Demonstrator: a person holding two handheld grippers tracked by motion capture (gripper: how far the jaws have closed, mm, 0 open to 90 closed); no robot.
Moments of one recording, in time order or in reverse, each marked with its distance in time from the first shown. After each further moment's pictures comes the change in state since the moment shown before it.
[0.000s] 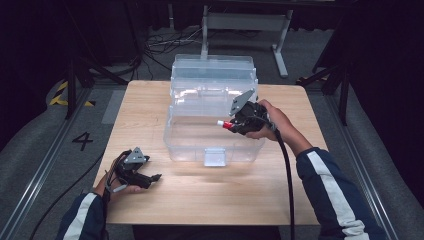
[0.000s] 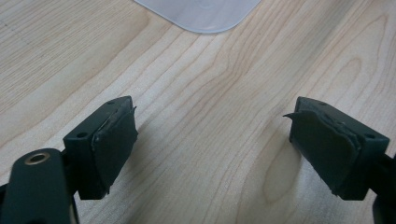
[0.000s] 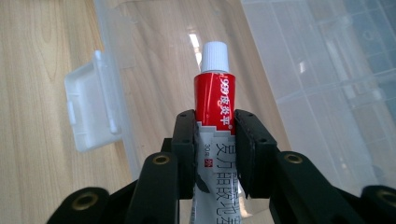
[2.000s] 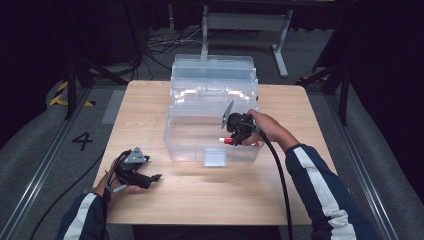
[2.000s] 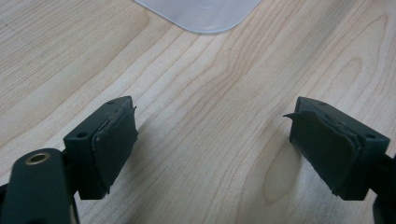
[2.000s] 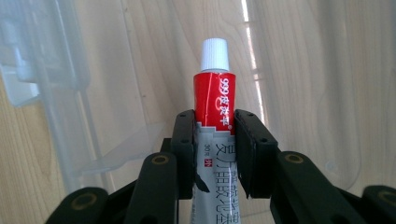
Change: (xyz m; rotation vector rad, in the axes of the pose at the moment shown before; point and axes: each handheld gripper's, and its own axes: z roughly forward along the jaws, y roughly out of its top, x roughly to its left) left arm 0.000 0.000 0.000 -0.001 0.001 -0.001; right arm -0.010 -0.015 0.072 0.293 0.168 -0.043
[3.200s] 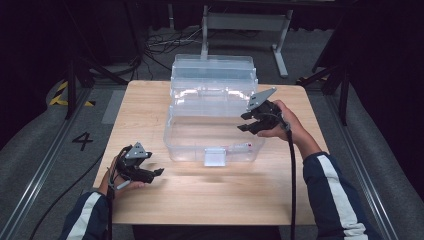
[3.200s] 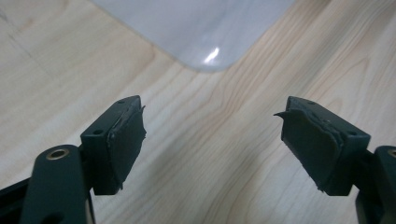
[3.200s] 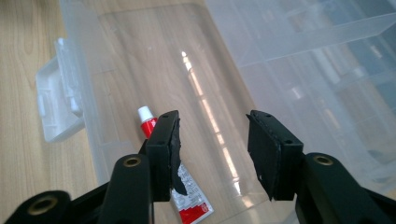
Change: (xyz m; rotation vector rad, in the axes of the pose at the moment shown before) left arm -0.009 0.028 -0.015 -0.050 0.040 -0.015; right arm 0.000 -0.054 -0.067 -0.447 -0.172 0.130
